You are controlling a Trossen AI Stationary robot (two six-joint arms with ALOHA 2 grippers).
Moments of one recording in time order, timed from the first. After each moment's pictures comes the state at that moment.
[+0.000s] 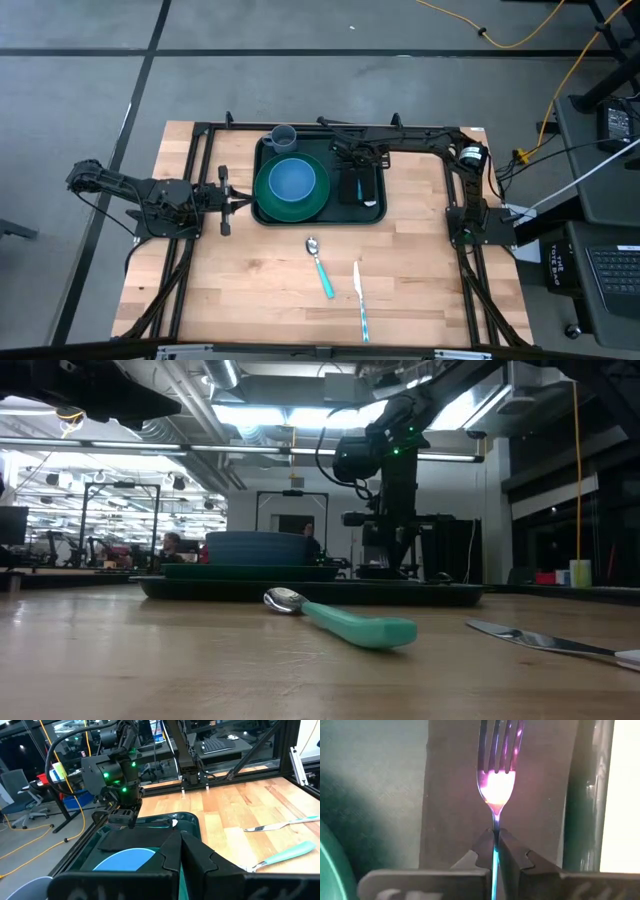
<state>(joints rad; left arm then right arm) -0.24 0.38 0.29 -0.03 -0.42 0.14 -0.40 1.99 1.47 -0.90 0.22 1.12</state>
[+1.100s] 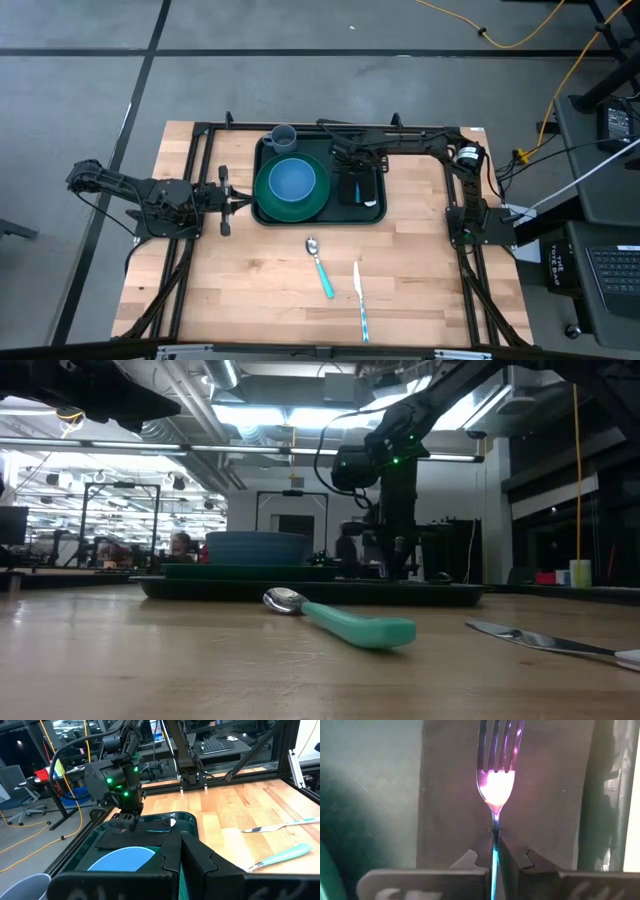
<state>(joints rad) -0.24 0.38 0.29 -0.04 -0.42 0.11 -0.39 2.02 1.43 -0.85 0.21 1.15</state>
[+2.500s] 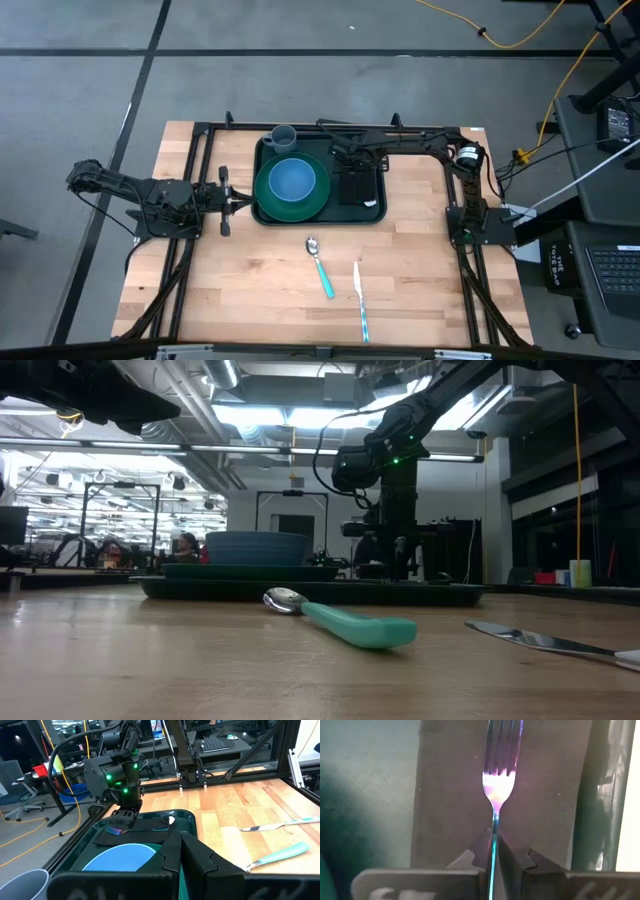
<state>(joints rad) -0.24 0.38 0.29 -0.05 -0.42 0.09 -0.40 2.02 1.43 -0.86 0.22 1.11</state>
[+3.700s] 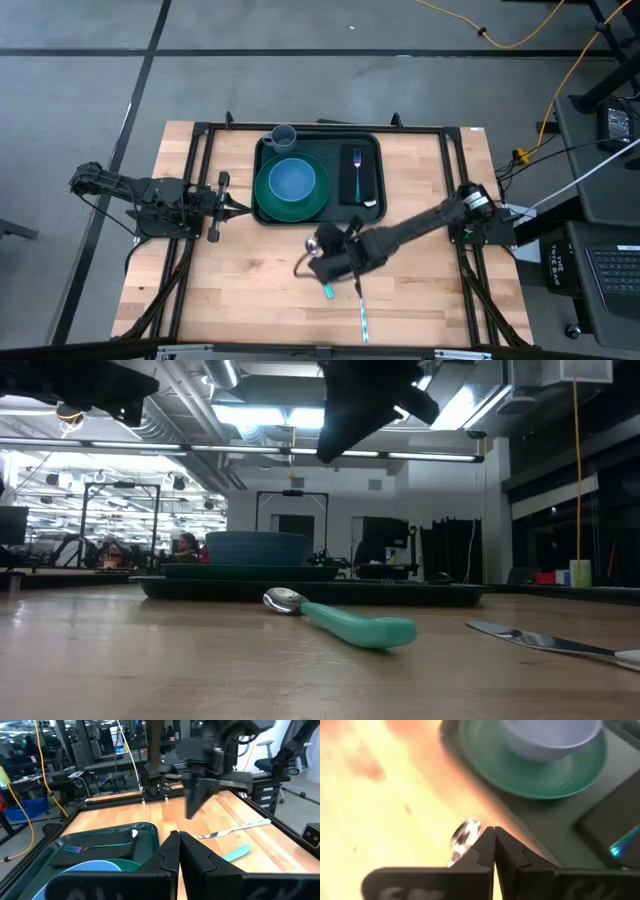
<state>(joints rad) -0.24 0.29 0.29 -0.09 -0.20 0.09 0.39 2.01 1.71 -0.86 0.64 0.92</state>
